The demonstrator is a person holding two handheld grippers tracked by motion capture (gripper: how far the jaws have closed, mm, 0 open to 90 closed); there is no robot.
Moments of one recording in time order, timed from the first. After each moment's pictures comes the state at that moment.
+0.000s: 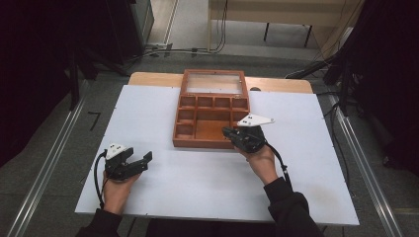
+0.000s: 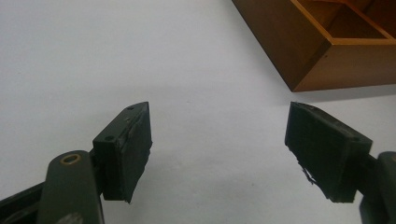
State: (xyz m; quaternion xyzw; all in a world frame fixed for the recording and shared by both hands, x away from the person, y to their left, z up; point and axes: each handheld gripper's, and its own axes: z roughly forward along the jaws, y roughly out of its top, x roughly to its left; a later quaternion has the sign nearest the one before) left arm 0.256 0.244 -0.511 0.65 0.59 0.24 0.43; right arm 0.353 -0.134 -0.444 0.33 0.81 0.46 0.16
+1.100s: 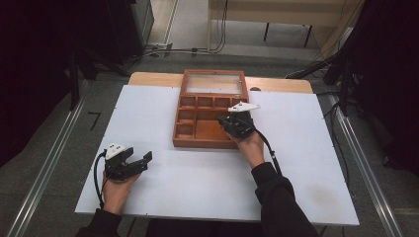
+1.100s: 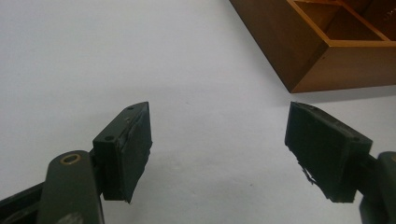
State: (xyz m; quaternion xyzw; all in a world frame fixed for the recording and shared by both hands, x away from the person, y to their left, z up) left arm 0.255 0.245 -0.510 0.65 0.59 0.24 0.43; right arm 0.405 -0.110 -0.458 0.37 0.80 0.43 0.17
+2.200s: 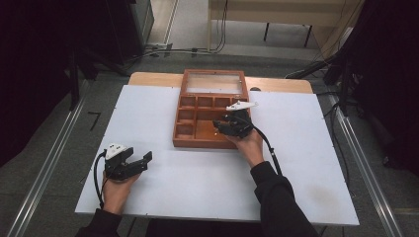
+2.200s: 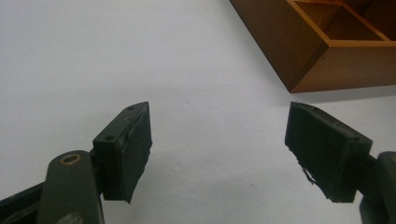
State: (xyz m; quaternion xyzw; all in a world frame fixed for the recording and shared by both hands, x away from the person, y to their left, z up) left arm 0.255 0.245 -0.510 0.65 0.58 0.24 0.43; right arm 0.409 -0.106 -0.459 0.38 0.81 0.42 0.15
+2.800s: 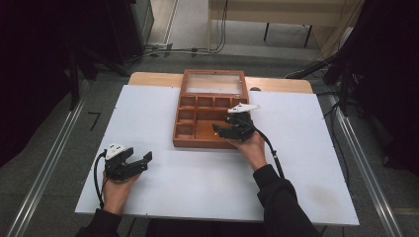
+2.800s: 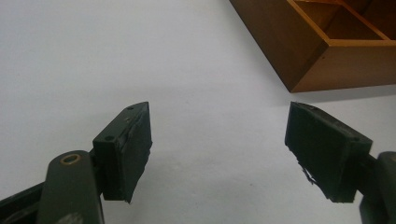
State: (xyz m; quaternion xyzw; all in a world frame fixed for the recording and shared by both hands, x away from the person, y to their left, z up) left arm 0.255 0.244 -0.510 0.65 0.58 0.24 0.43; right arm 0.400 -0.111 -0.457 0.37 0.81 0.42 0.14
